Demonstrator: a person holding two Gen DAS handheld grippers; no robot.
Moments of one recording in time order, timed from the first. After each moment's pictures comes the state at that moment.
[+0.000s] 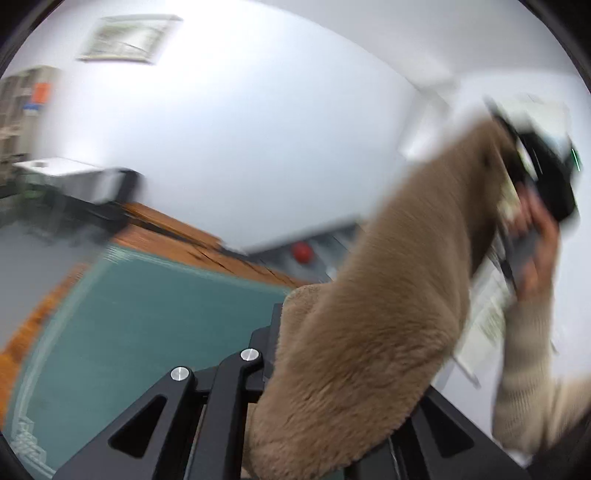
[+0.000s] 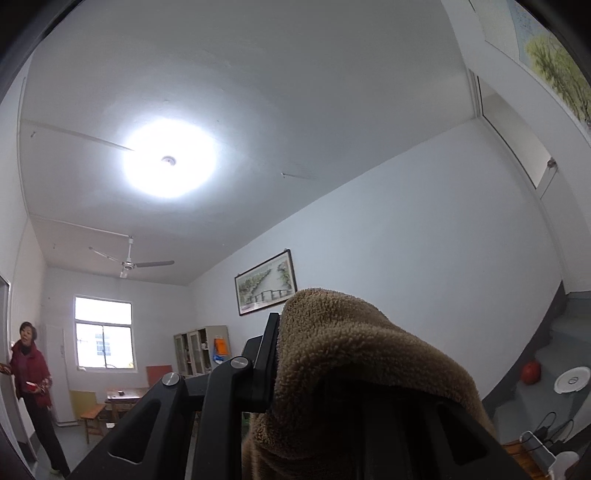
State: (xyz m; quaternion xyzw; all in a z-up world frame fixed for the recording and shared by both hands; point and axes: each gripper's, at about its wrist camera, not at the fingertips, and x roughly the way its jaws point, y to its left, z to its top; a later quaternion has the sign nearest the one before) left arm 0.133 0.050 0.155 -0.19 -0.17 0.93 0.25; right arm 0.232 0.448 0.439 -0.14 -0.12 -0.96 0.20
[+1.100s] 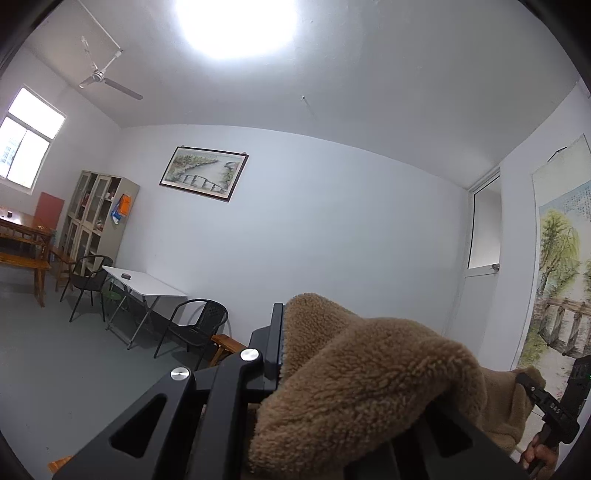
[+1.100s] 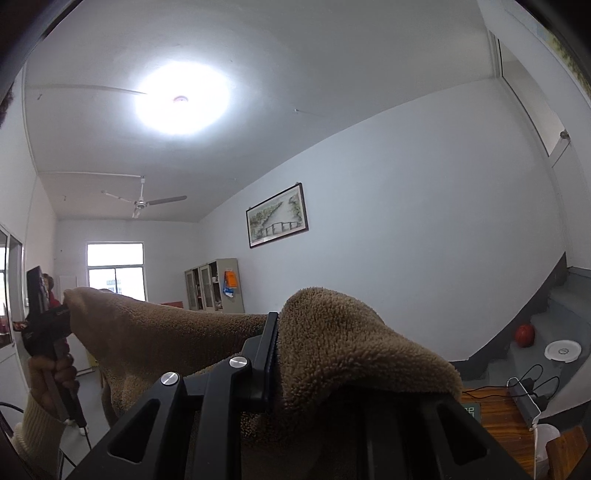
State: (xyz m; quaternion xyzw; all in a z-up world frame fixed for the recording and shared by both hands) left arm 0.241 -0.035 0.296 0.04 -0.17 0.98 0.07; right arm 0.267 0.446 0.327 -0.02 -0.07 -0.97 0.25
